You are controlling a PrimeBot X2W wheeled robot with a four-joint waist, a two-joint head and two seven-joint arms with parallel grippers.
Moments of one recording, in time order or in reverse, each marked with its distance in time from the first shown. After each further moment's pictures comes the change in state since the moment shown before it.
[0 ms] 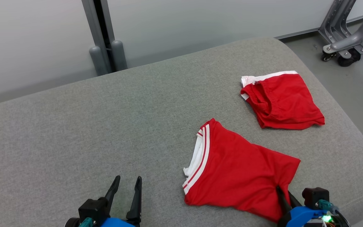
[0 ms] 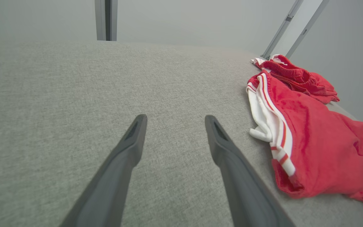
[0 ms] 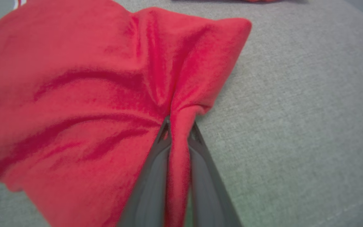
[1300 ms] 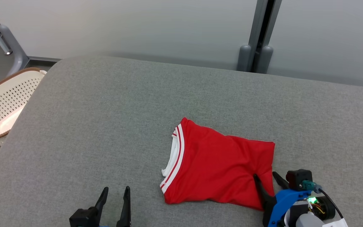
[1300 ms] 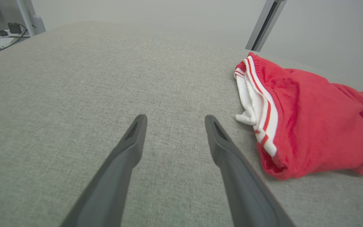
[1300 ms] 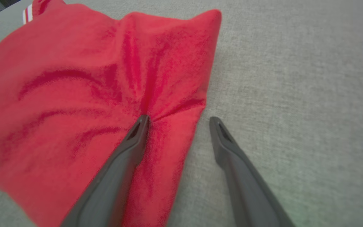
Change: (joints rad) left arm 0.039 0.001 0.071 0.027 0.026 0.009 0.000; right arm -0.098 -0.010 0.182 0.027 0.104 -0.004 0.074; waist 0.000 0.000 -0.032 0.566
